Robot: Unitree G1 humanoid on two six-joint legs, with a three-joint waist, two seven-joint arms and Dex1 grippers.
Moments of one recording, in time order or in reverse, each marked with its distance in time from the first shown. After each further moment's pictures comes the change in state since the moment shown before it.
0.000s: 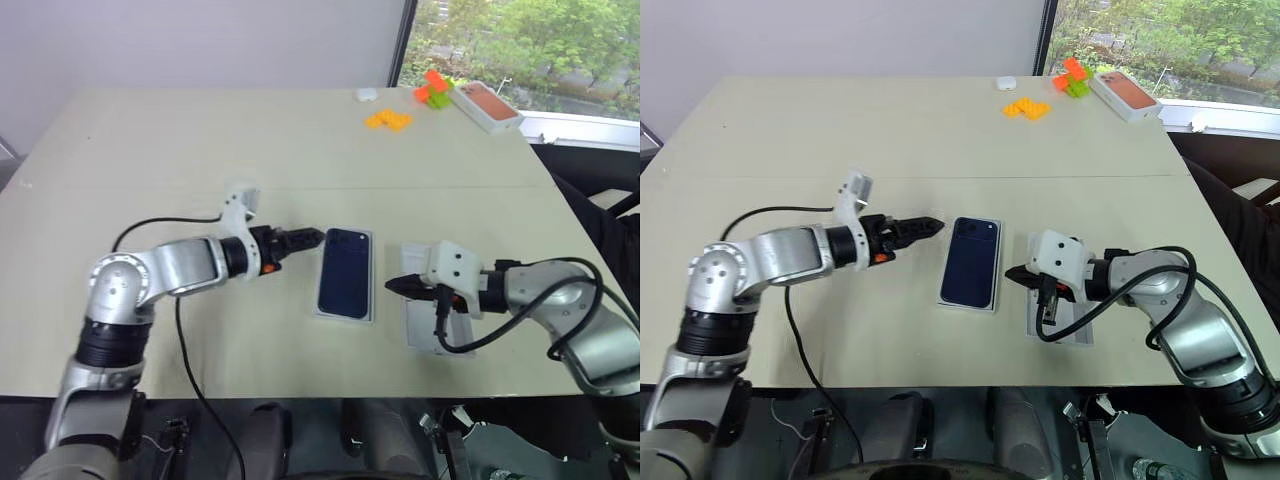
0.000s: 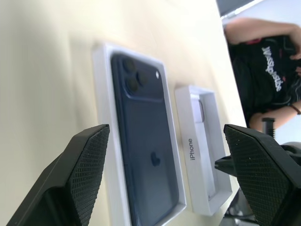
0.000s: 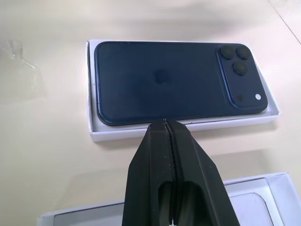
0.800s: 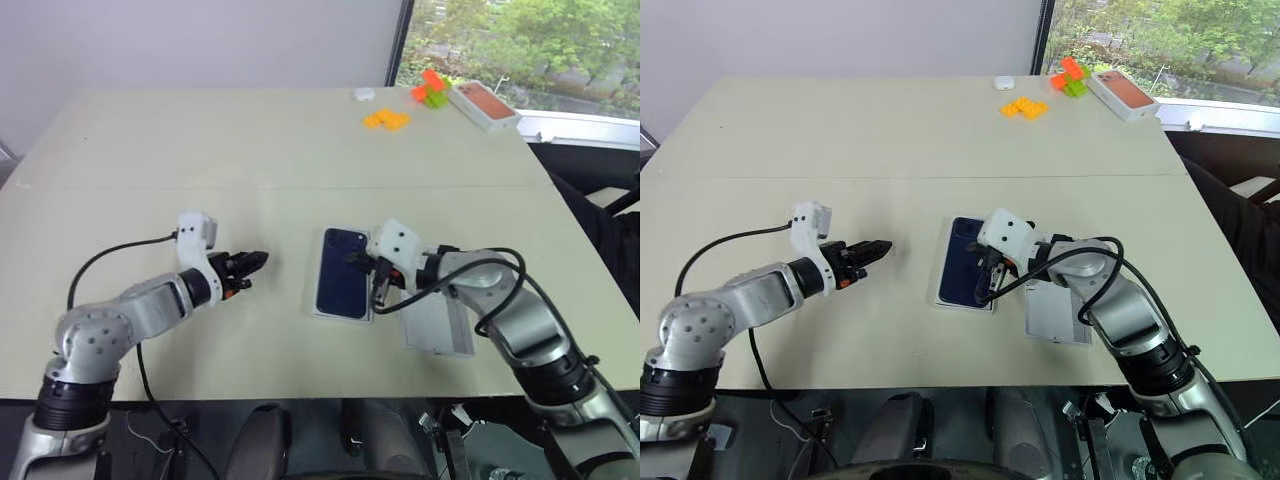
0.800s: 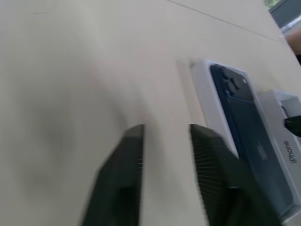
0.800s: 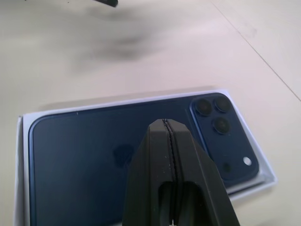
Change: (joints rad) left arm 0.294 0.008 0.060 -0.177 0.683 -0.088 -0.493; right arm -0.183 0.255 0.196 0.139 -0.109 0.057 -0.219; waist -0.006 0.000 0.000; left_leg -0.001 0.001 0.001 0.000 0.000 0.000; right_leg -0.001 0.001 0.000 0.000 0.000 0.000
